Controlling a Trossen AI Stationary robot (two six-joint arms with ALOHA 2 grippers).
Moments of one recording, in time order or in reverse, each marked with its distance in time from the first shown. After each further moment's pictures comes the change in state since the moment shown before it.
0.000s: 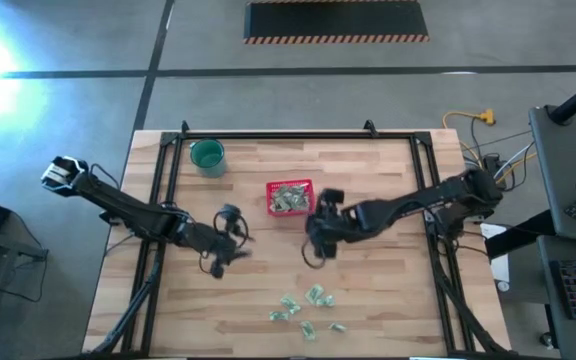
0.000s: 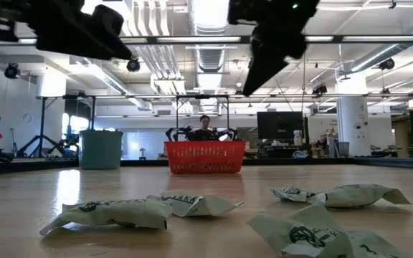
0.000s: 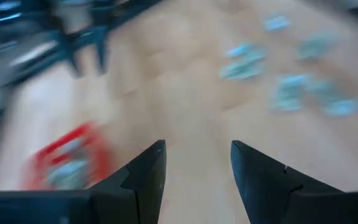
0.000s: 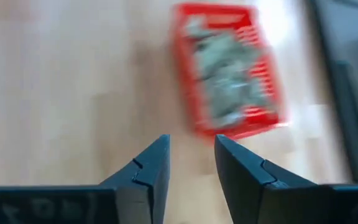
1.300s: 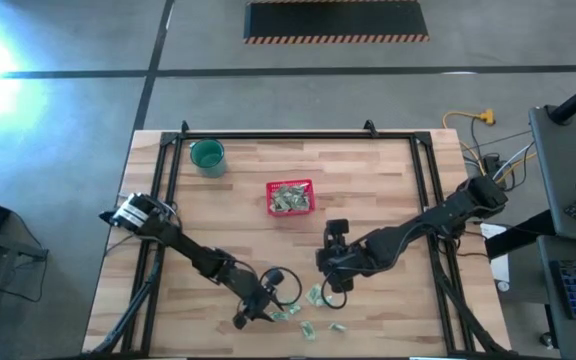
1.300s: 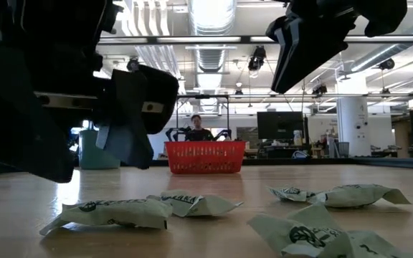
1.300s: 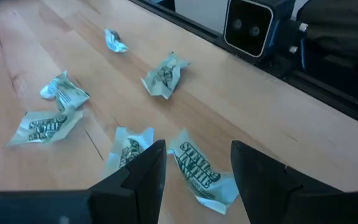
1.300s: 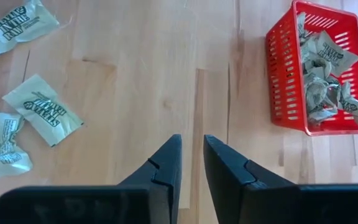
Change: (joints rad) left arm -0.111 0.818 0.136 0.756 0.404 -0.081; right arm 0.207 0.001 -0.043 -0.006 -0.053 0.047
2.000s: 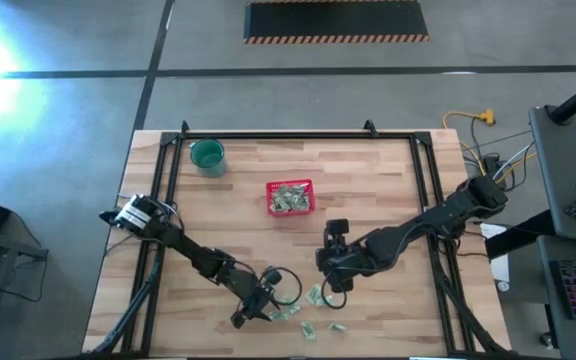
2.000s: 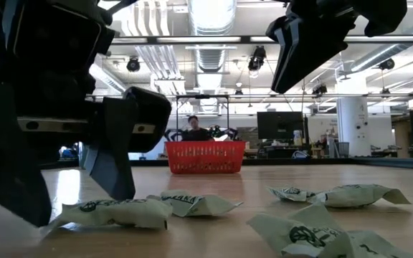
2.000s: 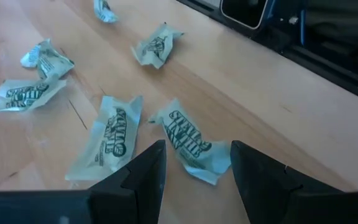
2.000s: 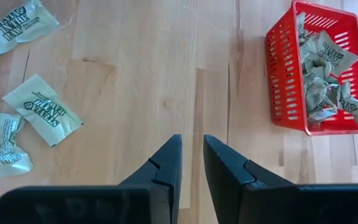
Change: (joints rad) left arm 0.003 0.024 -0.022 -0.007 0.011 -0.028; right arm 0.000 0.000 0.000 0.000 0.000 0.001
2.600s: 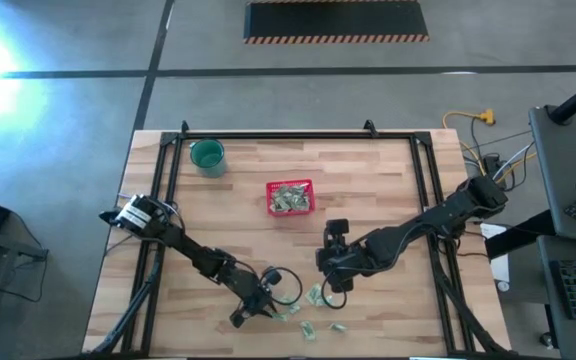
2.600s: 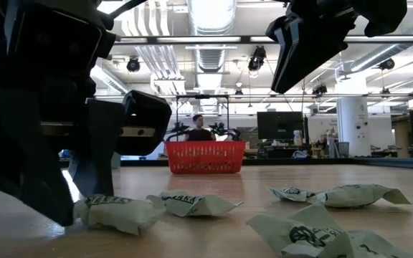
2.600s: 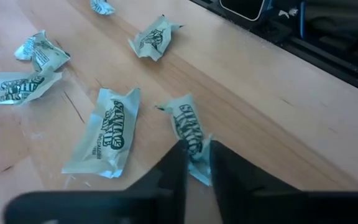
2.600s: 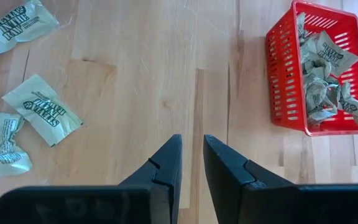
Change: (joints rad) left arm 0.007 0.001 0.000 -0.019 0.016 0.004; right arm 0.000 0.000 0.000 0.000 0.000 -0.003
